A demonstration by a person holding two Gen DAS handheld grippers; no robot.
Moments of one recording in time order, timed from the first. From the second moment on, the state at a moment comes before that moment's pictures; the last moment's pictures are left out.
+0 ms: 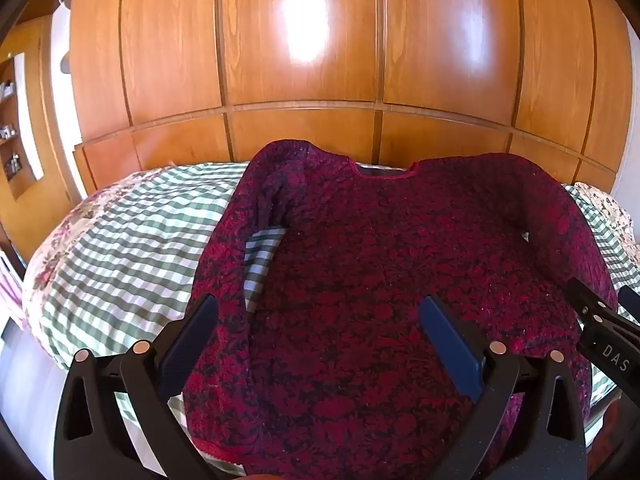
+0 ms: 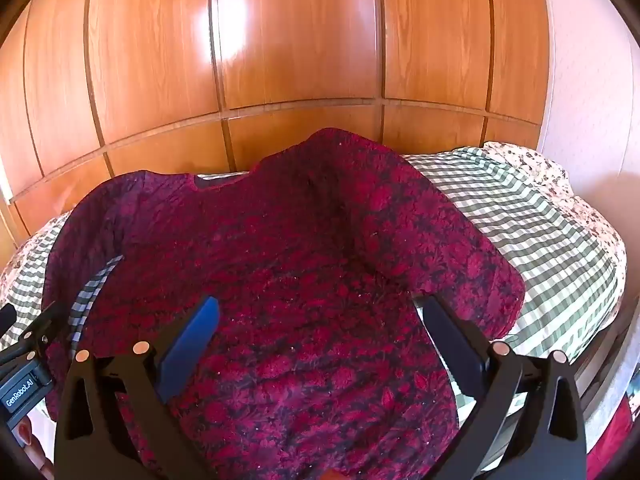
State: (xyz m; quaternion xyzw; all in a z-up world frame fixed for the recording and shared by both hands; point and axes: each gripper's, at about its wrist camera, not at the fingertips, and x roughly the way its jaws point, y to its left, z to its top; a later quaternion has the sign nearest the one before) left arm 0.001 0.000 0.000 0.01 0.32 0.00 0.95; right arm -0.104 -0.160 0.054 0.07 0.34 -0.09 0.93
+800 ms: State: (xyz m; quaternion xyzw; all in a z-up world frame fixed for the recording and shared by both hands) left arm -0.007 0.002 -0.014 0.01 0.32 -0.01 0.95; right arm -0.104 -0.160 0.043 0.07 0.34 -0.09 0.93
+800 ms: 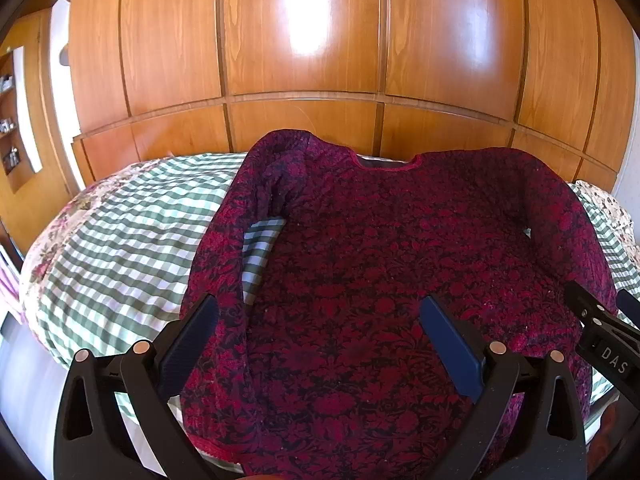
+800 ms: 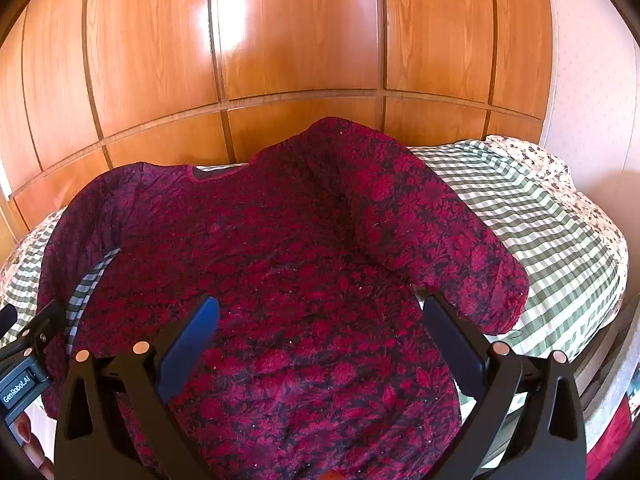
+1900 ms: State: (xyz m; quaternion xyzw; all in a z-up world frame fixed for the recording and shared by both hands) left arm 0.005 0.002 -0.030 -0.01 0.36 -0.01 0.93; right arm -0.092 -0.167 0.025 0.07 0.37 -0.09 0.92
